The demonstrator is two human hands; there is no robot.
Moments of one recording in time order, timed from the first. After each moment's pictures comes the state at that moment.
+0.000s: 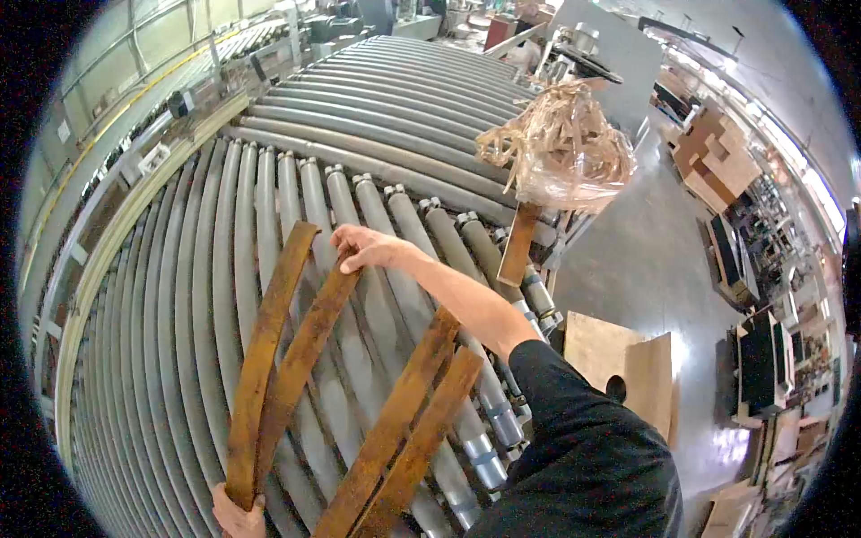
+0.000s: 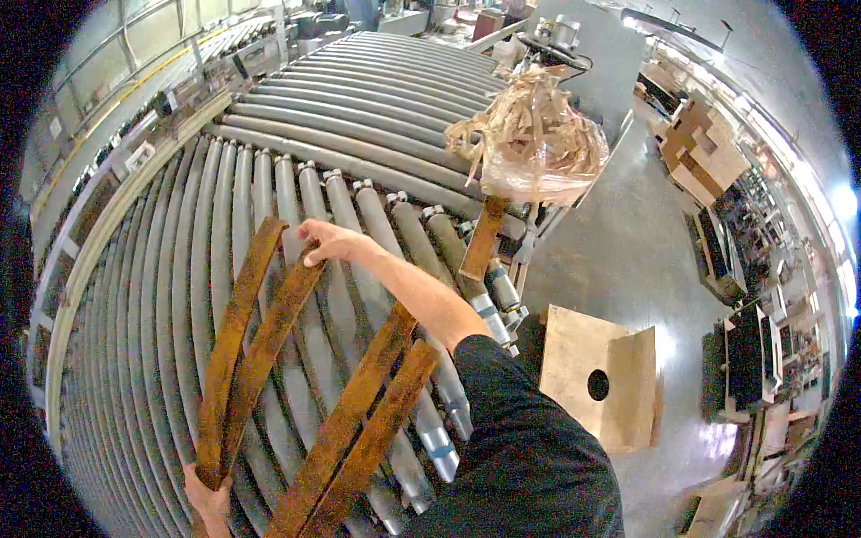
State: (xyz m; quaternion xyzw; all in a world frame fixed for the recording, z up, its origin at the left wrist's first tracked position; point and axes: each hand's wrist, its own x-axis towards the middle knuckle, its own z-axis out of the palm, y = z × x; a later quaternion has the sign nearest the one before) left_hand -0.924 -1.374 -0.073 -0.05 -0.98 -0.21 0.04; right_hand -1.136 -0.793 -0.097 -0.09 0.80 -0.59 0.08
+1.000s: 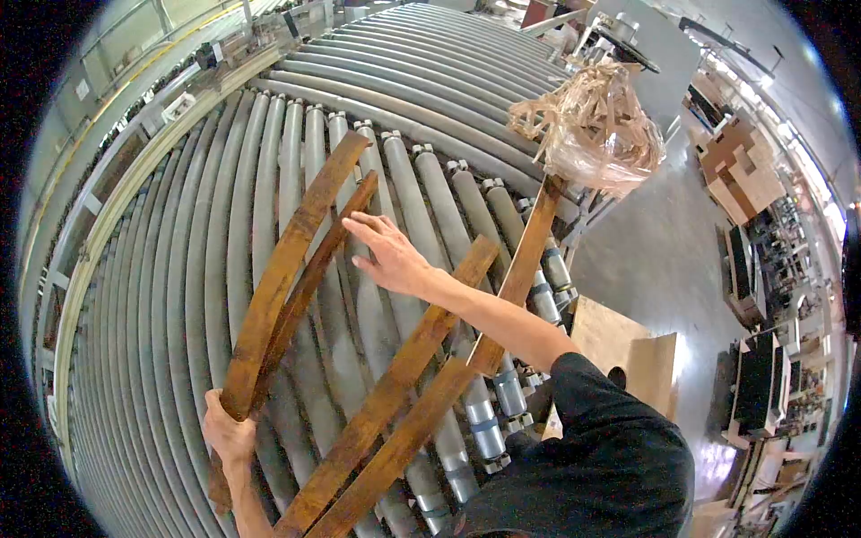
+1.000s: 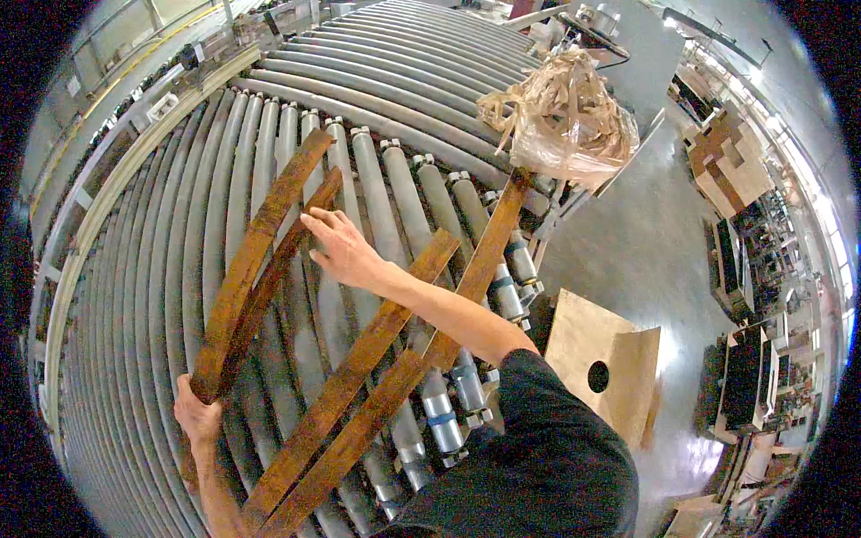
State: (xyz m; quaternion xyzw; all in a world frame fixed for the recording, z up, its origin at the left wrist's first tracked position) left_hand -0.966 -1.299 -0.051 -0.07 -0.97 -0.21 0.10; right_hand -1.019 -0.890 -0.060 -0.12 0.91 -0.33 -0.20
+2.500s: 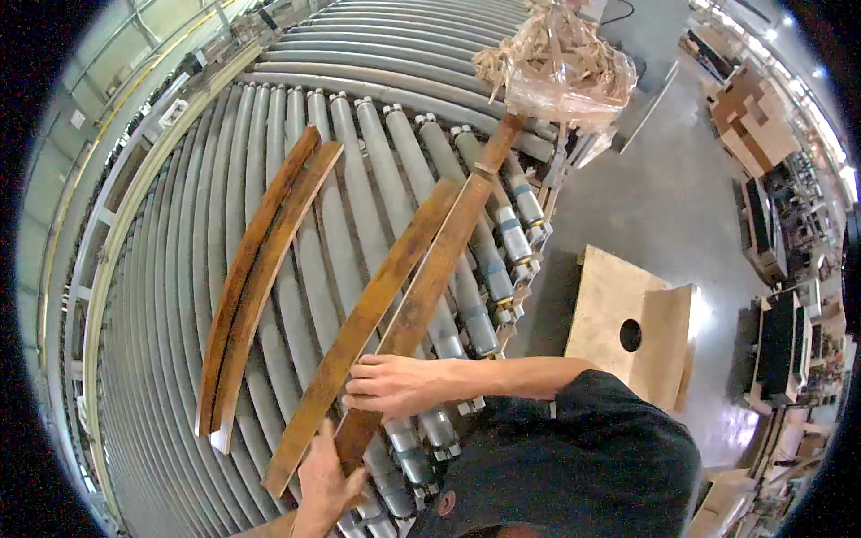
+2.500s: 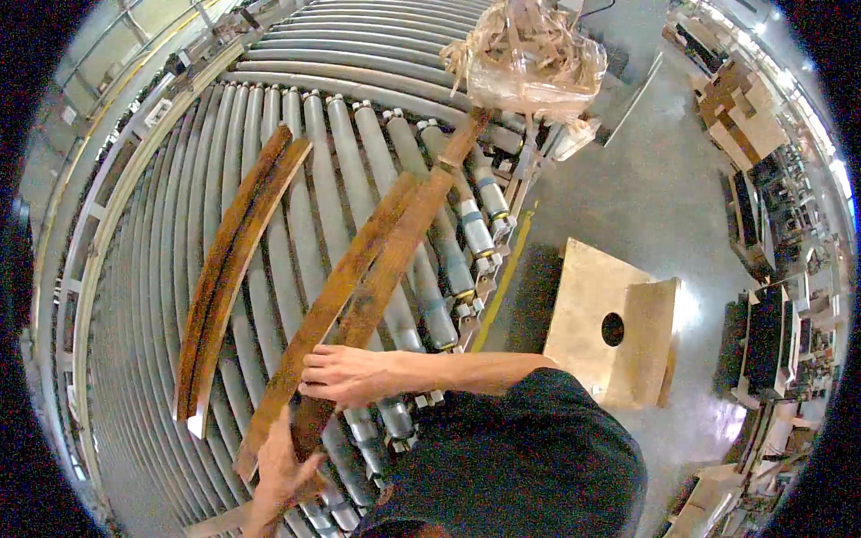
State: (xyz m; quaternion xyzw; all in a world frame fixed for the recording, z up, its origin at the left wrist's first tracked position) left_hand -0.745 -1.246 0.016 -0.30 -0.91 -0.16 -0.22; right_hand -0.778 -0.973 -0.046 -0.47 0.83 -0.28 -0.13
